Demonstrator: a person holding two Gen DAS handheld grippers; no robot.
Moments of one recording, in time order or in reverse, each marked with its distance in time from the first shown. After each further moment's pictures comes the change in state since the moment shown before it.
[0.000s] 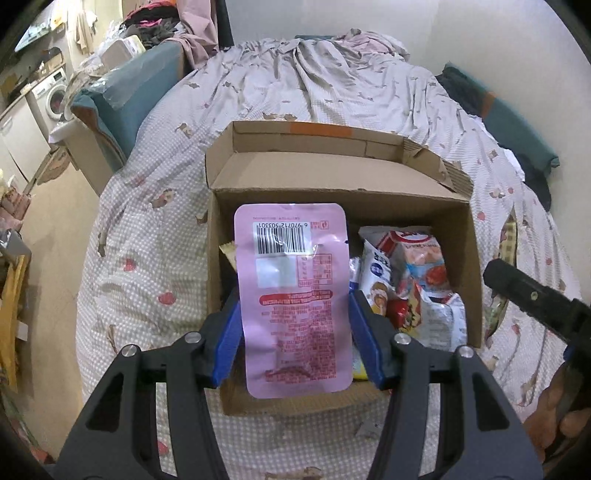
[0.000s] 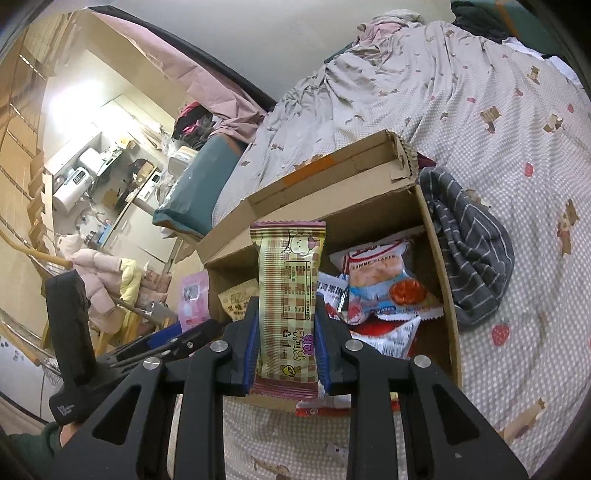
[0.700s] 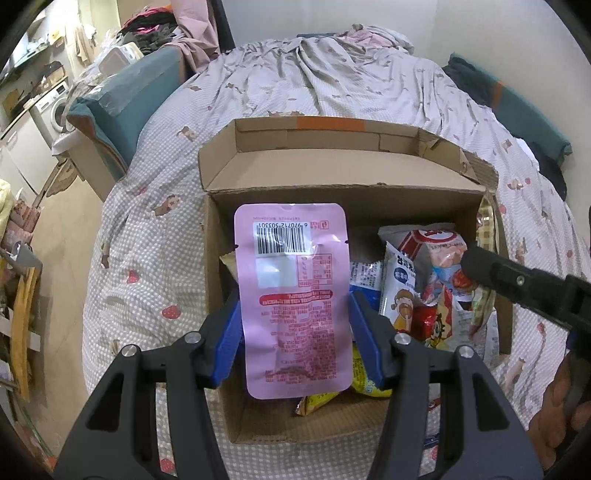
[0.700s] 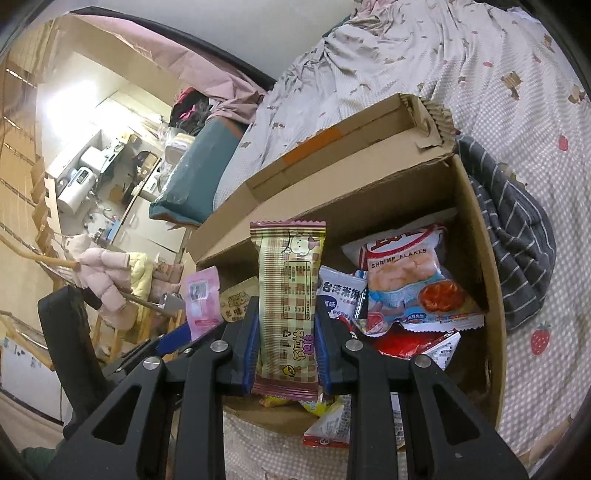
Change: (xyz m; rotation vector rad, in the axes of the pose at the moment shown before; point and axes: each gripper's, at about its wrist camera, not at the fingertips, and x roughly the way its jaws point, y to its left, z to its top) left arm 0.028 -0.002 0.002 0.043 -0.004 0.057; right arm 0.054 -0.008 0.011 0.053 0.083 0.057
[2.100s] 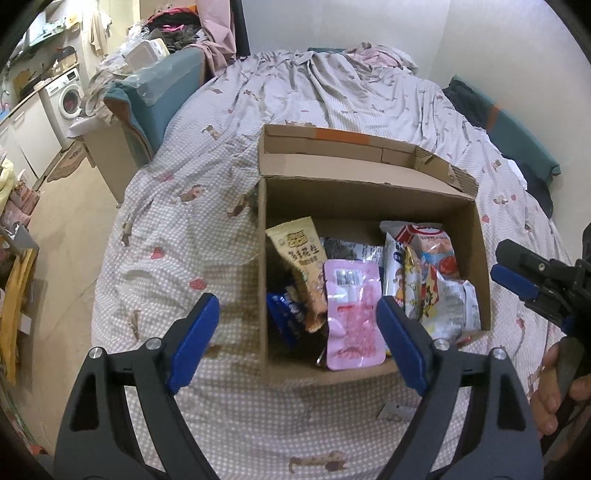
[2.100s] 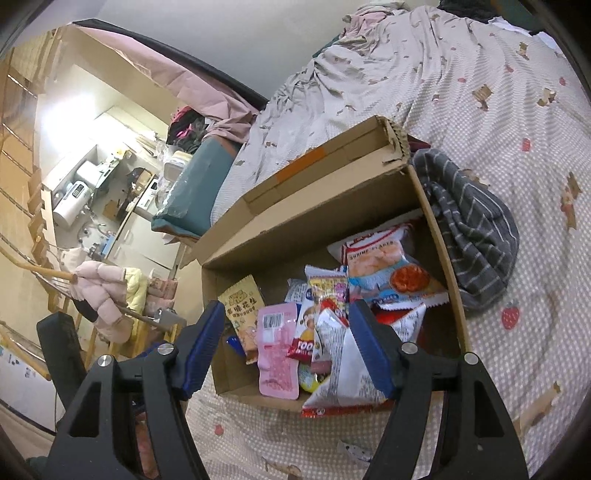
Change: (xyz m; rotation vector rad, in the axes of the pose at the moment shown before) left arm -0.059 0.039 -0.036 -0.068 -0.048 -0.045; right arm -0.048 -0.001 -0.022 0.017 -0.078 -0.039
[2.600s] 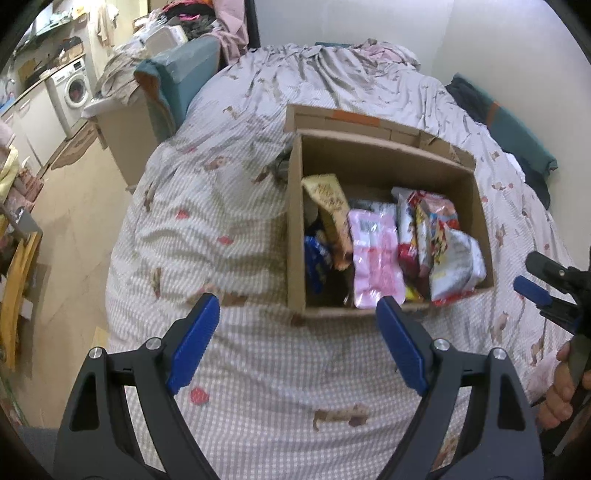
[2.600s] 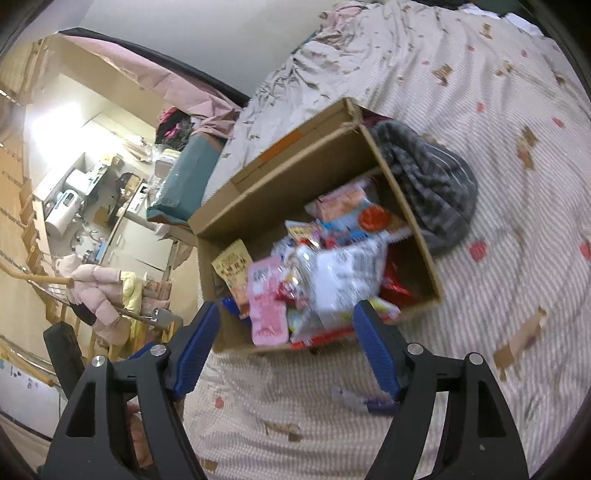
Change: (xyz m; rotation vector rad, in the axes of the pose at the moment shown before) left arm -0.027 0.032 -0.052 -0.028 0.030 0.006; right arm -0.043 -0.012 -0.055 0.073 0.012 -0.046
